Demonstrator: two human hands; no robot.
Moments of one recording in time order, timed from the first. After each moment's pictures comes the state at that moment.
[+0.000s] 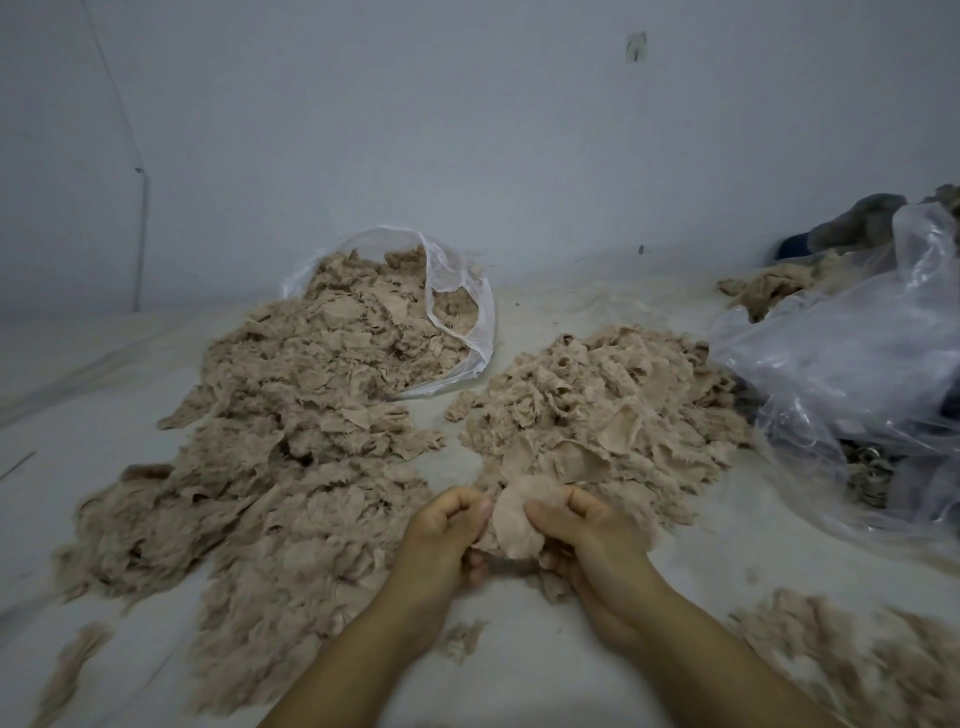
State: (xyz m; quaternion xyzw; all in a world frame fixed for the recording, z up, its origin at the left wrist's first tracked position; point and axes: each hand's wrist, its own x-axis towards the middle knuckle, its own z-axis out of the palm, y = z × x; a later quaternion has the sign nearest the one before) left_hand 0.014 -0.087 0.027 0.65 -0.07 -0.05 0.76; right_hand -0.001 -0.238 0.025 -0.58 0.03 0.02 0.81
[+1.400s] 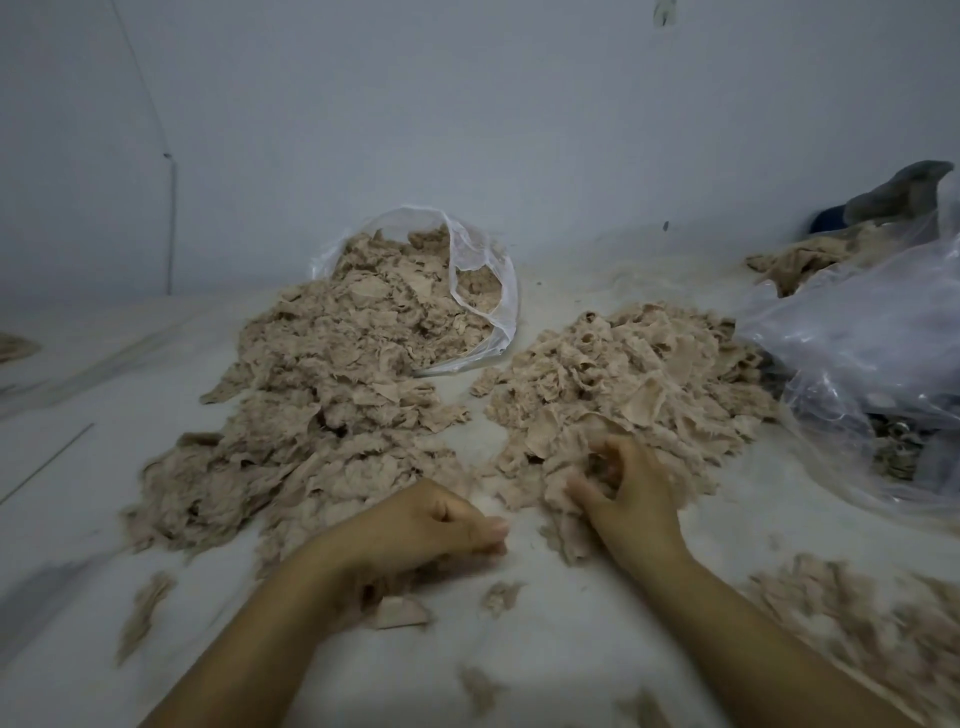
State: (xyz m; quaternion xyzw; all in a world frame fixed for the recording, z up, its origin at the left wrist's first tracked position) left_hand -0.004 -0.033 0.071 0.83 -0.20 -0.21 0.48; right_hand 0.006 -0.249 0.017 -0.84 0.05 -0.21 0.49
